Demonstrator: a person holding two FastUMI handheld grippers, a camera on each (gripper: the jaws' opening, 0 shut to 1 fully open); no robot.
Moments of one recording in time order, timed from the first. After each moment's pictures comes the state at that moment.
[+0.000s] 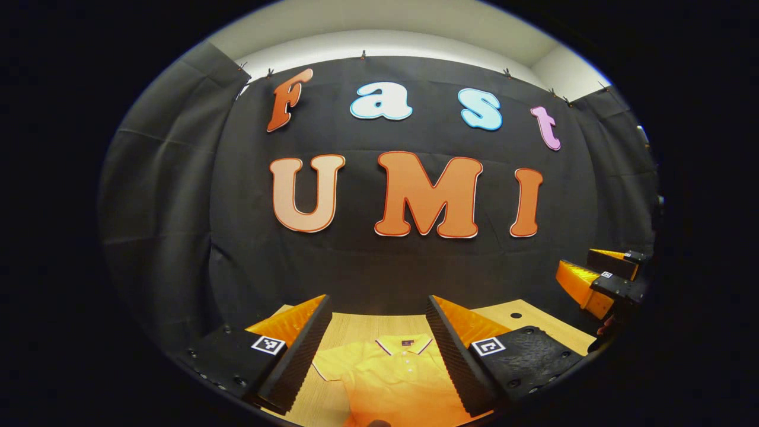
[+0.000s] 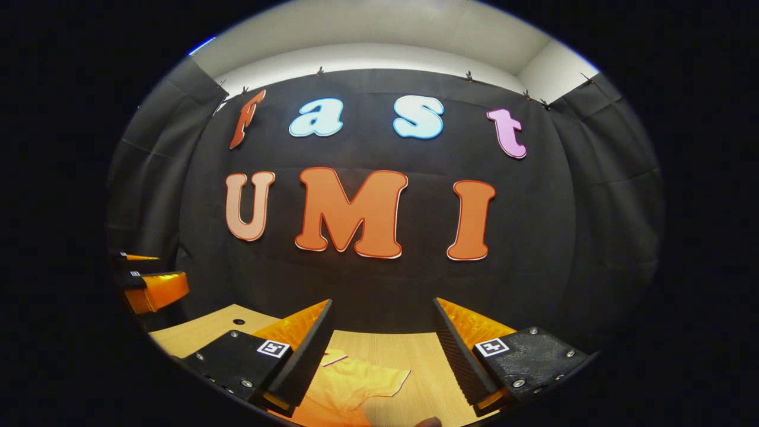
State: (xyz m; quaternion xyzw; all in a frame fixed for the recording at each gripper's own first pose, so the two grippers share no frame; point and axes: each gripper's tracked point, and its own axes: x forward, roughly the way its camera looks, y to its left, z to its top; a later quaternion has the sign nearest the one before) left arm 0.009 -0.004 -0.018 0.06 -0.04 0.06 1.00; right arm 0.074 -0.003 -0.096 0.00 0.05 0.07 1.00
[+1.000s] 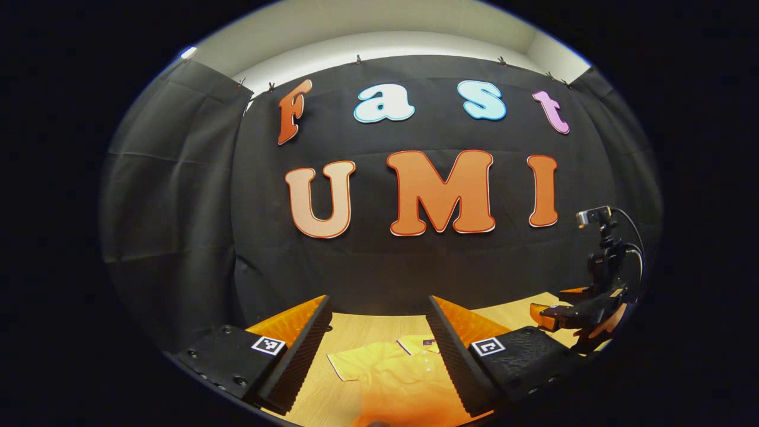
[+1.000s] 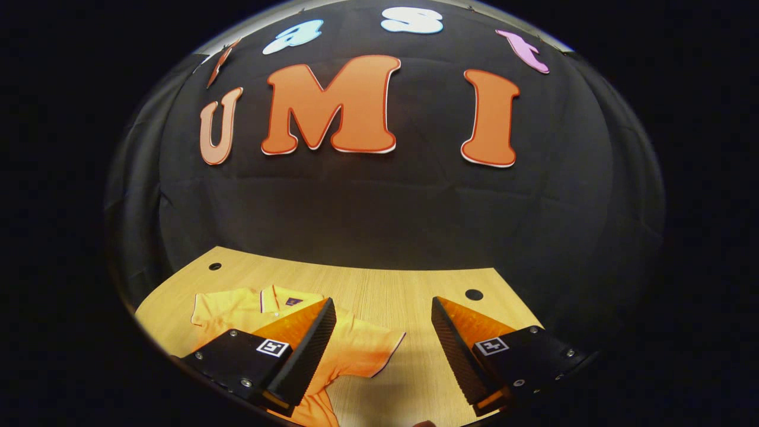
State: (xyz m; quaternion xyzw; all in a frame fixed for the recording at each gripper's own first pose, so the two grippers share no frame) left arm 0.008 -0.014 -0.027 0.09 -0.04 0.13 0.99; right arm 0.173 -0.015 -0.280 0.00 0.25 0.10 0.96
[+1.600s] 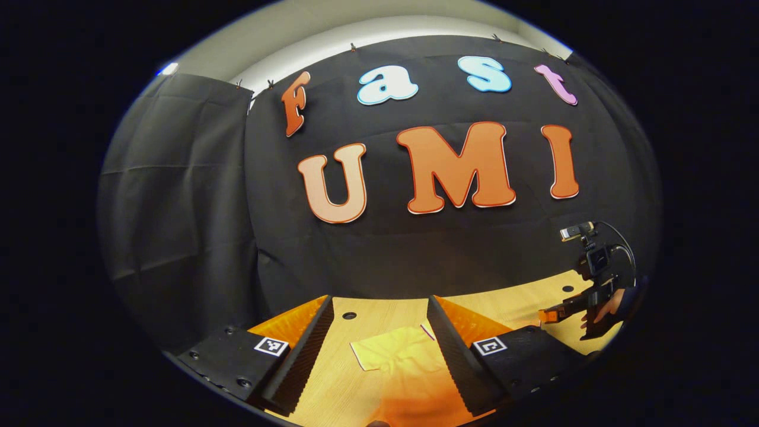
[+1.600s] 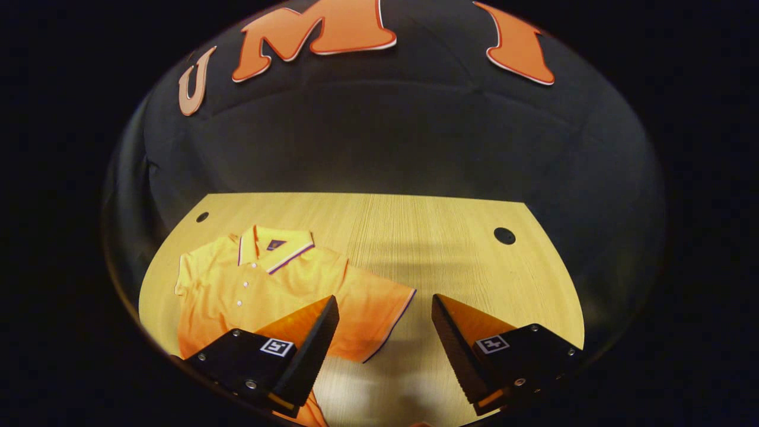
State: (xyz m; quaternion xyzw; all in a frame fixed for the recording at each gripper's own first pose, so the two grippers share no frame) left arm 0.011 -0.003 -0.056 0.12 0.01 0.20 0.97; right arm 0.190 -0.016 -0.402 -0.02 0.45 0.13 0.88
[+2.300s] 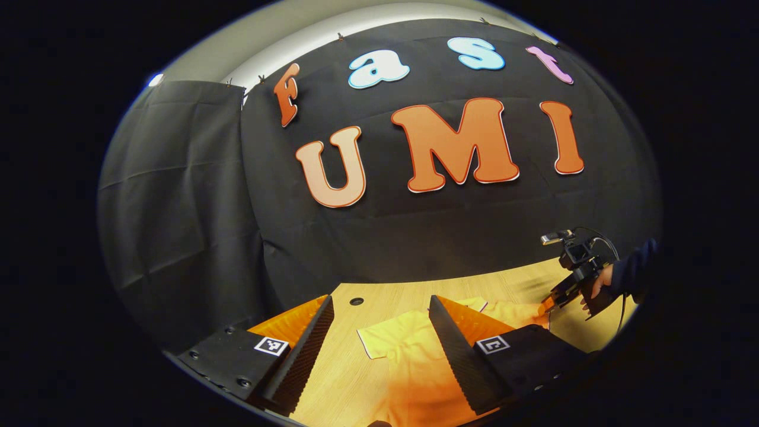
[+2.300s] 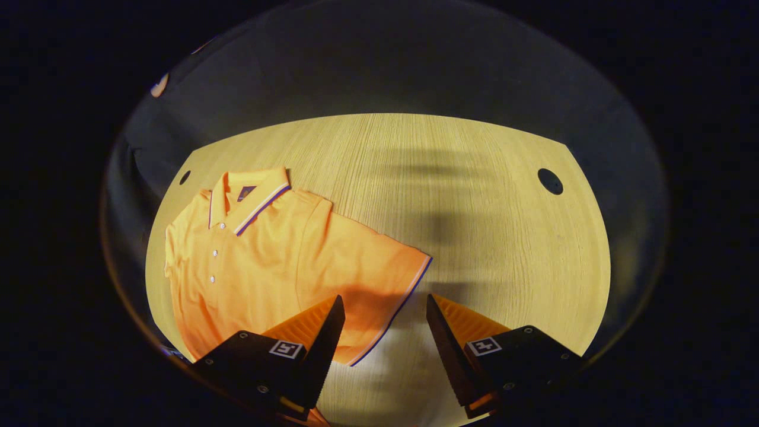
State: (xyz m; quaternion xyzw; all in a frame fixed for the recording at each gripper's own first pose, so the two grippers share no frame) left arm 0.022 -0.013 -0.075 0.15 0.05 0.21 0.96; right arm 0.186 -0.007 -0.487 -0.04 0.61 0.16 0.77
